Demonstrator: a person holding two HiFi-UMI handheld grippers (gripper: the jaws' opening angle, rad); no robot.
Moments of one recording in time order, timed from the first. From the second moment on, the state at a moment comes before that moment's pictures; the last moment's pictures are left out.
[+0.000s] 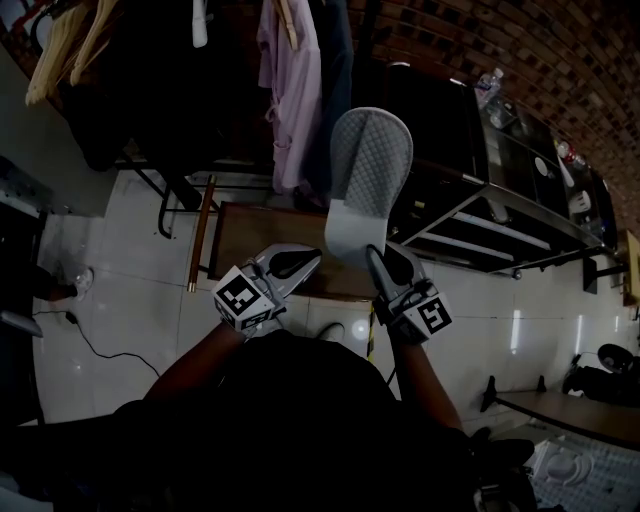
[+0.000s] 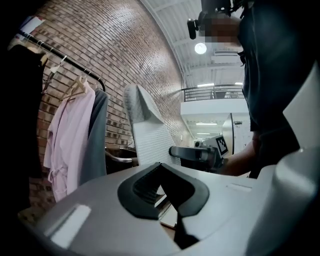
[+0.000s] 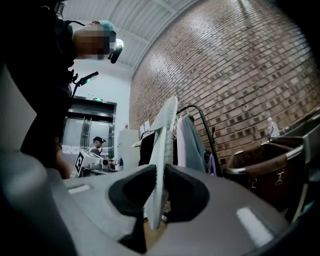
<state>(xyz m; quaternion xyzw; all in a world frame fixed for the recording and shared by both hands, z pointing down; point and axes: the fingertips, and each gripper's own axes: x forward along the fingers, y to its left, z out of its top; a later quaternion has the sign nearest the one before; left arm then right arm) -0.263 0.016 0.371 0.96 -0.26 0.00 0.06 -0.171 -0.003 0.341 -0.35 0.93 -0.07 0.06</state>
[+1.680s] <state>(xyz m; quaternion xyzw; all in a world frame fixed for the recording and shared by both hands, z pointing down) -0.216 0.027 0.393 0.99 -0.10 -0.01 0.09 -0.110 0.051 0.369 -0.51 0.85 -0.10 0.06</state>
